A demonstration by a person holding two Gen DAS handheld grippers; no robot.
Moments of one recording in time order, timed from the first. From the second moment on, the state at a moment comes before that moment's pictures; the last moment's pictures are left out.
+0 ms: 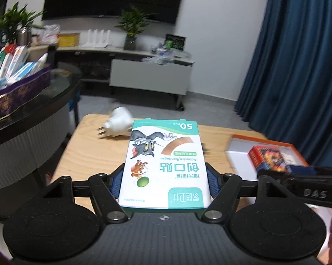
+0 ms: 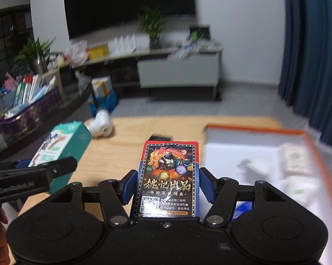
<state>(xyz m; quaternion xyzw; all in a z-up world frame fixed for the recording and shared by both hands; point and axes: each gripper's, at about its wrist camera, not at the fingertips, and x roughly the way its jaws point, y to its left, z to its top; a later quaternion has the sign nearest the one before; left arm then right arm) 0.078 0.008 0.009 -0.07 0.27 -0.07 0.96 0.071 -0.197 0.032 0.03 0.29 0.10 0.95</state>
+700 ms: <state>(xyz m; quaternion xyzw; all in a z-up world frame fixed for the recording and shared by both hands) 0.042 -0.124 0.044 -0.04 0.24 -0.17 0.96 -0.033 -0.326 0.073 0.08 0.21 -0.01 0.98</state>
